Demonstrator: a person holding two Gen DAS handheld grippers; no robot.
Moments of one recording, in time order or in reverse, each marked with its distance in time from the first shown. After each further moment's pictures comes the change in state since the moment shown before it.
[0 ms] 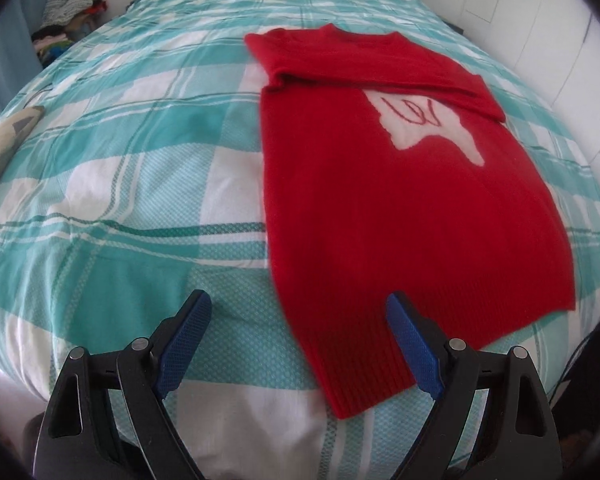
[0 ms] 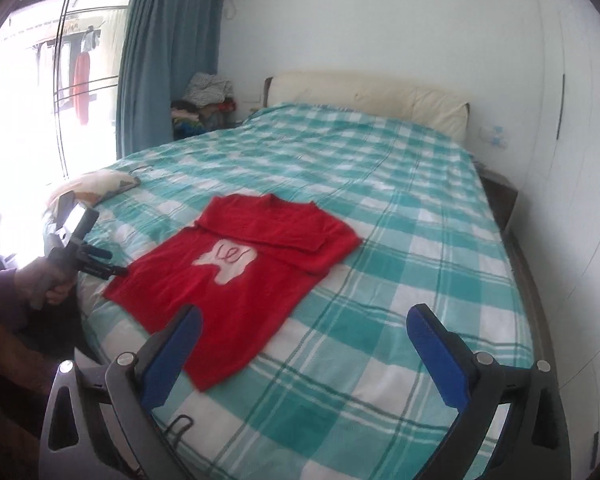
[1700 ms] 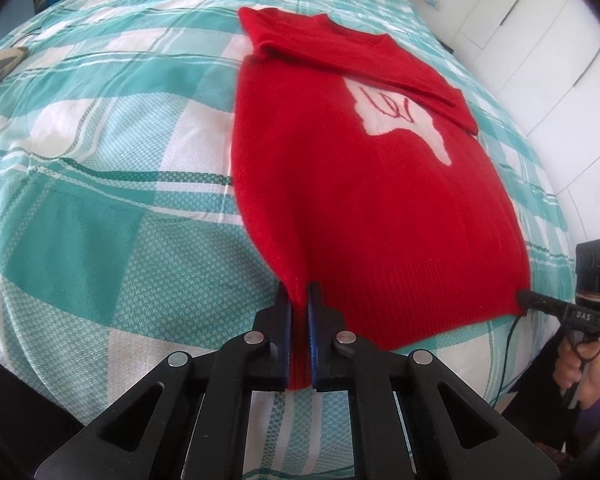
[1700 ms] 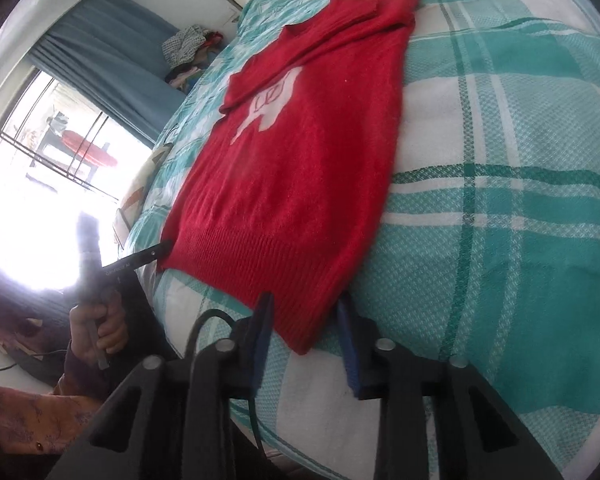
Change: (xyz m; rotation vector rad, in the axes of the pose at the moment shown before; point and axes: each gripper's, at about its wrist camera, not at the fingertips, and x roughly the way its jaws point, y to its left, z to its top) left arm -0.002 0.007 -0.015 -0.152 0.024 -0.199; right arm 0.194 -0.002 -0.110 0.586 0.344 0.391
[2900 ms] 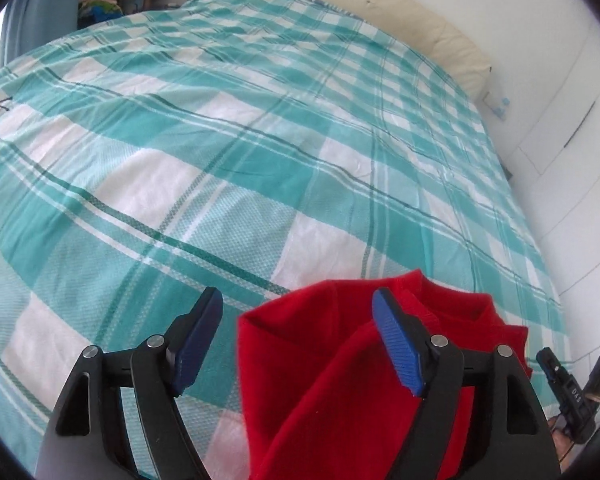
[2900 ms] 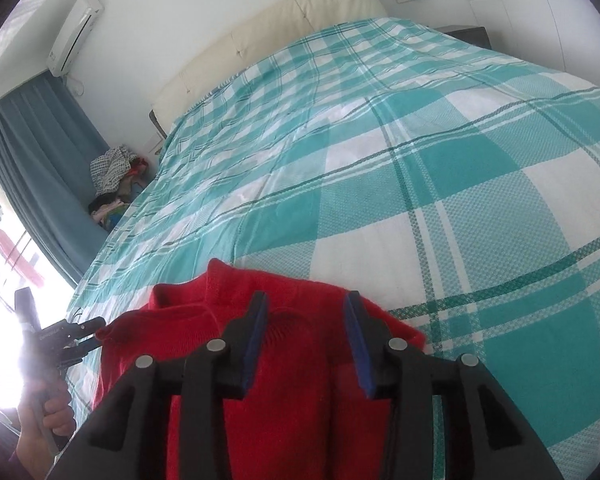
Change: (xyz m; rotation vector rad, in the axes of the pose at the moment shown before) left arm 0.088 0.042 0.329 -0.197 -0.269 0.100; right arm 0.034 -0.036 0.330 -0.017 -0.507 -0.293
